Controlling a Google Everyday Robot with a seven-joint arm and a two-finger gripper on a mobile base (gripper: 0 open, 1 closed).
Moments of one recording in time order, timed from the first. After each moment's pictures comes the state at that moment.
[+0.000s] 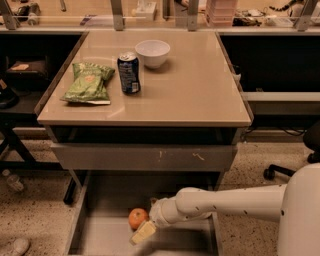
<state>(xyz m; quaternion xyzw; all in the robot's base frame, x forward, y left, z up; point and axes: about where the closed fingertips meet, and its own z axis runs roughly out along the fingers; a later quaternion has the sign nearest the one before) 0.459 0.070 0.394 -0.47 0.79 0.31 0.24</state>
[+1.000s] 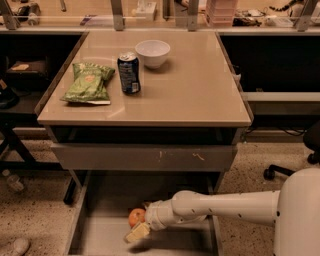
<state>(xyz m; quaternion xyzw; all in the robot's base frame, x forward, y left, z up) 0.460 0.093 0.381 -0.47 0.77 0.34 0.26</state>
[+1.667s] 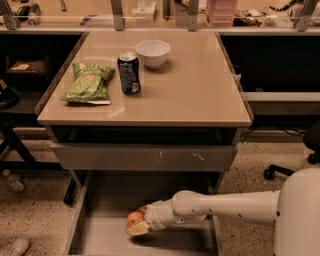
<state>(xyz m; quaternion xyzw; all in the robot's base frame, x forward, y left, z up) 0.460 0.093 0.381 -0.47 0.77 0.34 0.26</state>
